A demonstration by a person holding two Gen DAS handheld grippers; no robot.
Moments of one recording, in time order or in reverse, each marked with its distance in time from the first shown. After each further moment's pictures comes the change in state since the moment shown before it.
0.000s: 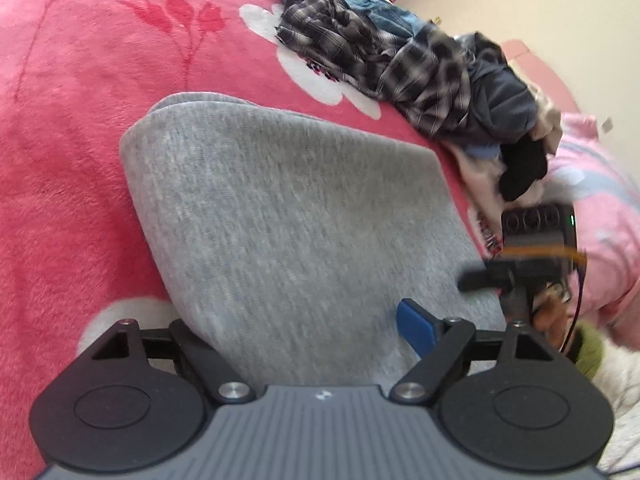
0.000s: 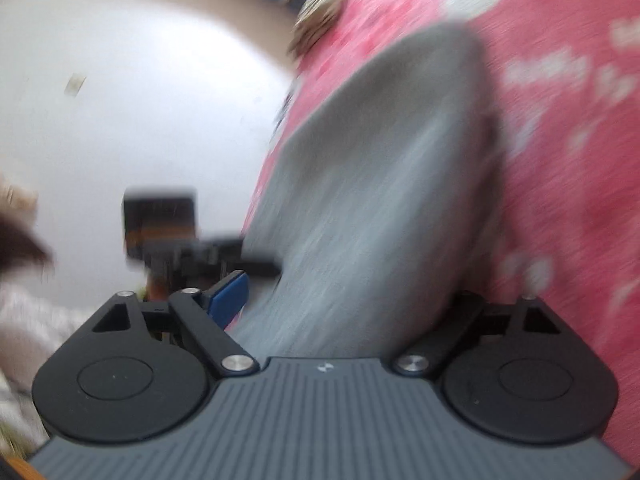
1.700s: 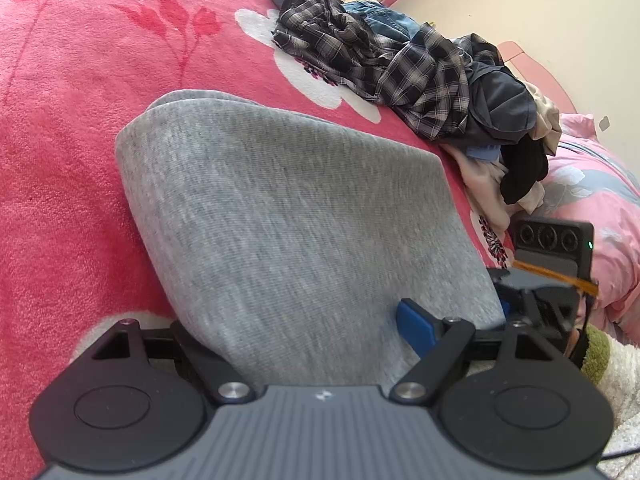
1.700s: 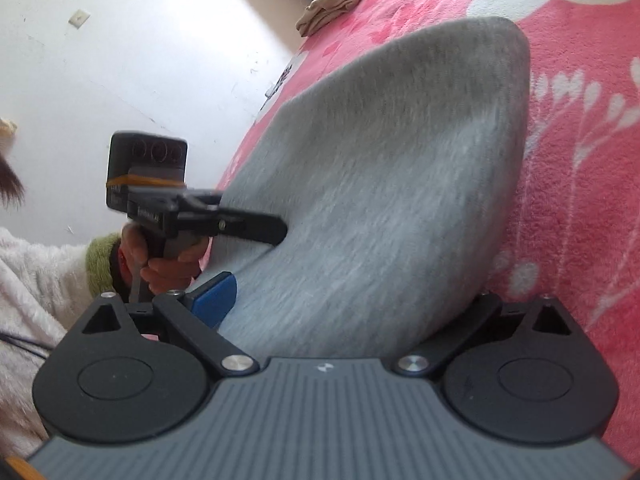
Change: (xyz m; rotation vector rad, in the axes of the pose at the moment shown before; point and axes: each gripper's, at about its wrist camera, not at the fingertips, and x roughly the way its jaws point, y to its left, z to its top) left arm 0.008 0.008 -0.002 0.004 -0.033 -0.019; right arm 0.000 0.023 -0.027 -0.234 0.061 -0.074
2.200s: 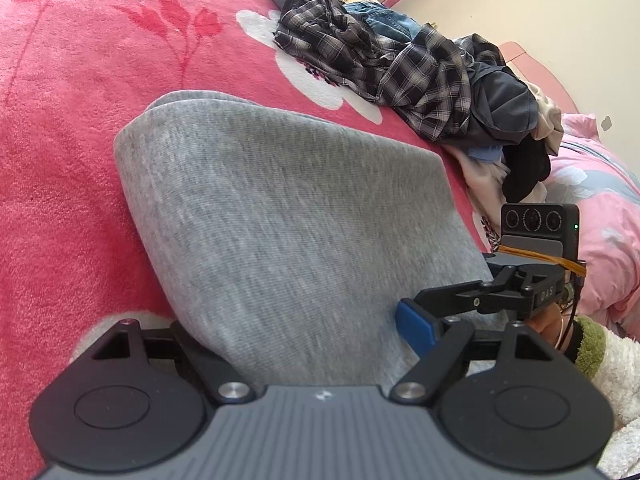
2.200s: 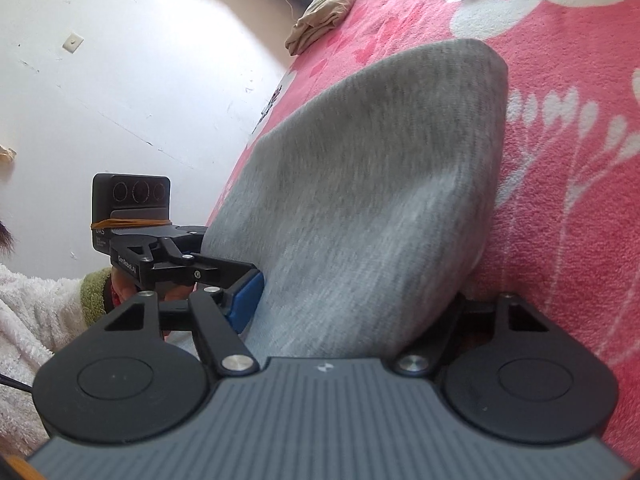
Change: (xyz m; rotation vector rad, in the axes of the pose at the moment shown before) left arm 0.000 -0.002 0.000 0.002 -0.004 0.013; right arm 0.009 -0.010 0.015 0.018 -0.037 0.012
